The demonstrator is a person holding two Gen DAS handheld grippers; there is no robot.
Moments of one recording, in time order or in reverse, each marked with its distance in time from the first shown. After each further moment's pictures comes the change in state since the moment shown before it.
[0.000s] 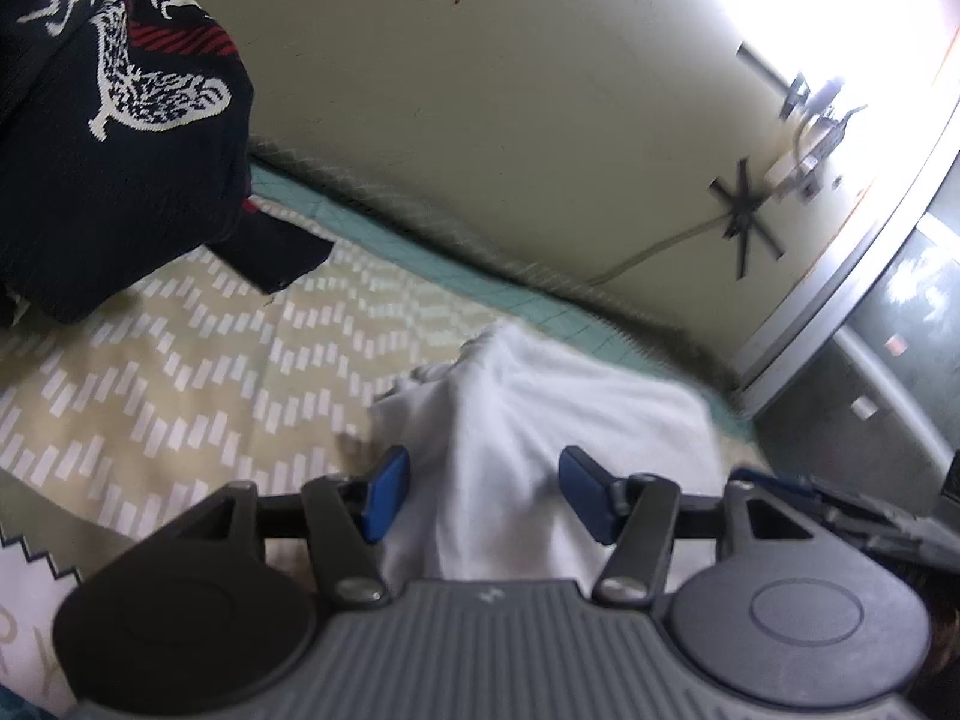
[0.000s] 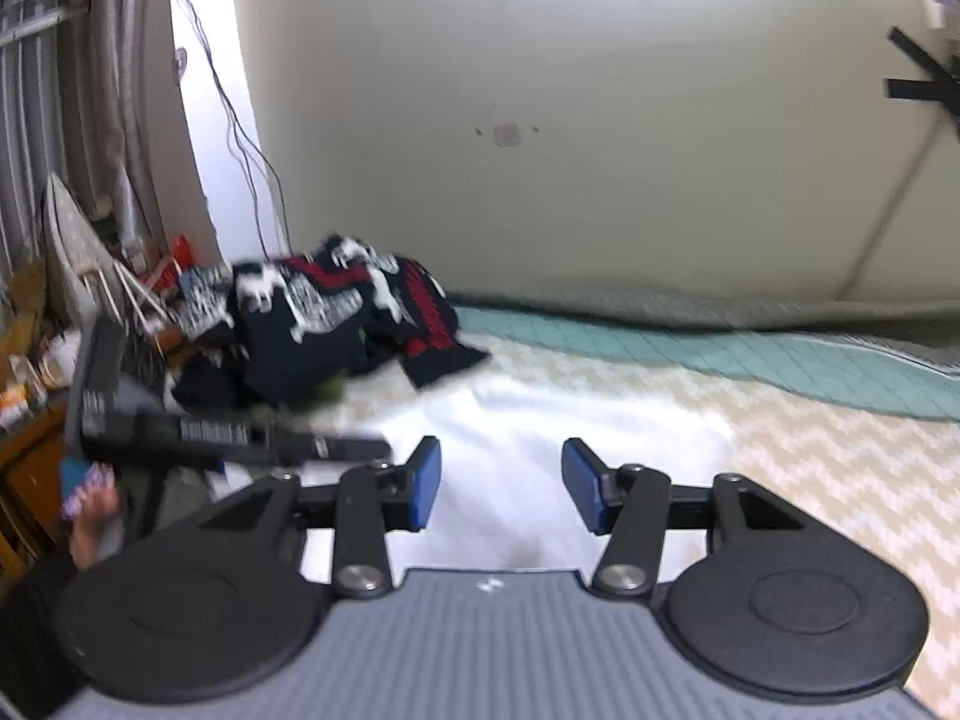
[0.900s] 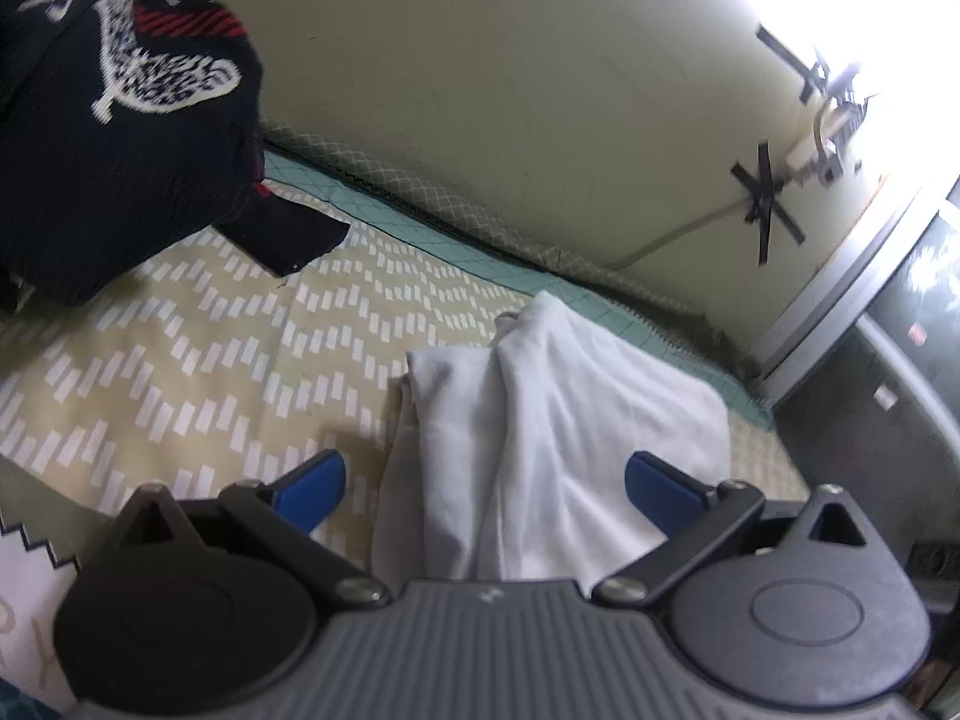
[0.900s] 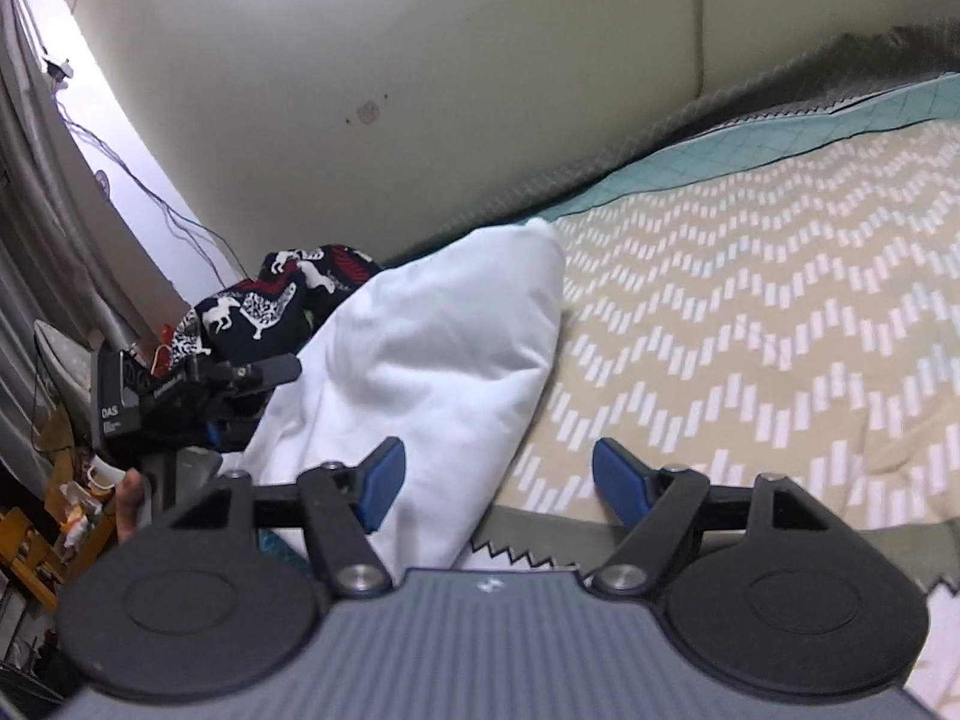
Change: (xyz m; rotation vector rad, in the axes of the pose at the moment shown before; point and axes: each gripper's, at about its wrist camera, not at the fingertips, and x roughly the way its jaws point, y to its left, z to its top) left arm 0.002 -0.004 -0.004 0.011 0.014 0.033; right arm -0.043 -0.078 -0.078 0.395 0.021 0.072
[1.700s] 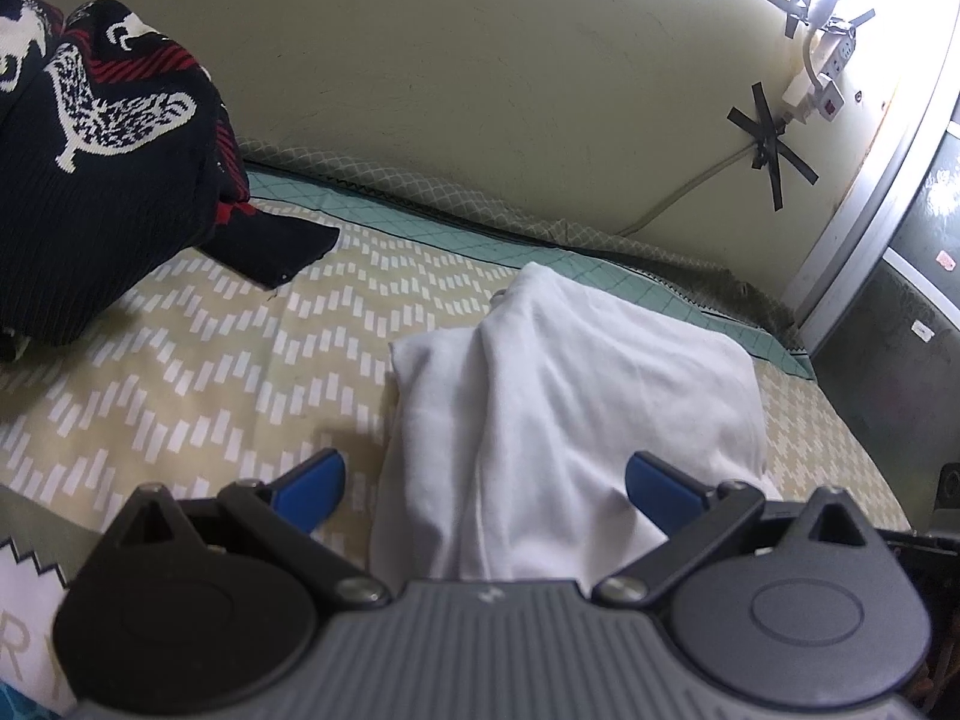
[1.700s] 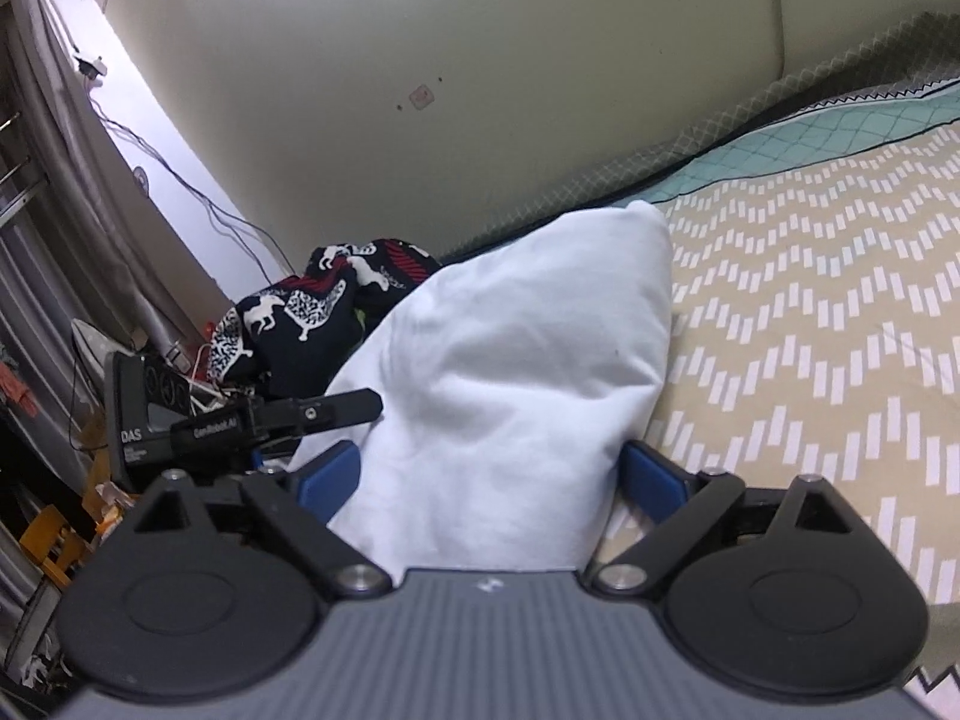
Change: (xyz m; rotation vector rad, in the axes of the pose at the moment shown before) left arm 0.006 -0.016 -0.003 0.113 0.022 0.076; right arm 0.045 0.019 0.005 0.004 0.006 0.112
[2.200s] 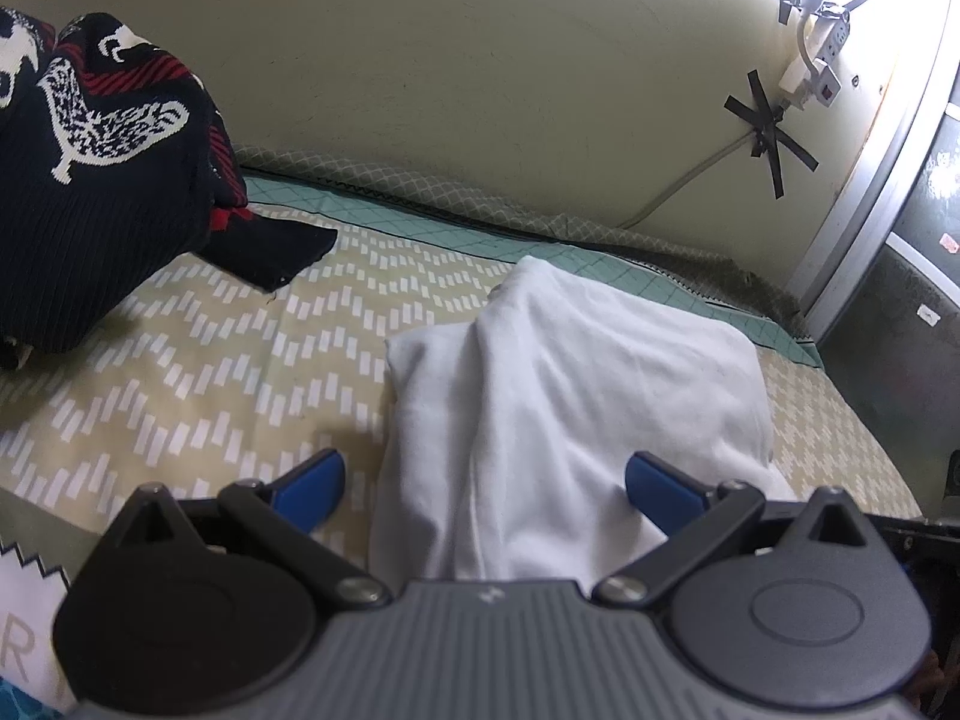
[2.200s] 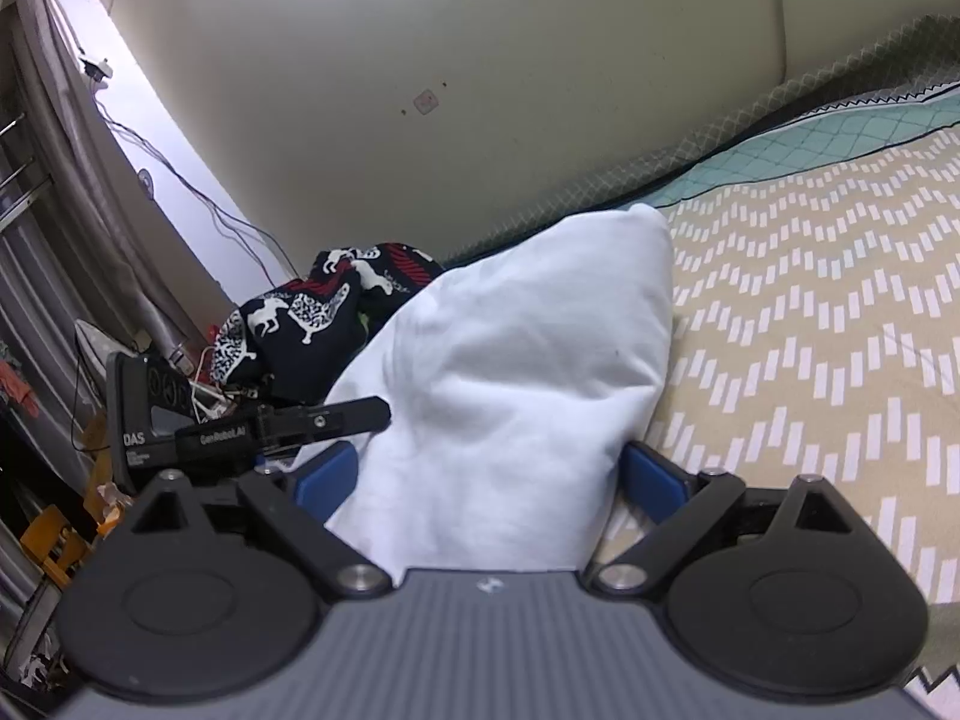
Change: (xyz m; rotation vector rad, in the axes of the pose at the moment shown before) left arm 0.000 -0.003 -0.001 0.030 0.004 0.016; right arm -0.001 0.003 -0.002 0.001 -0.018 -0.007
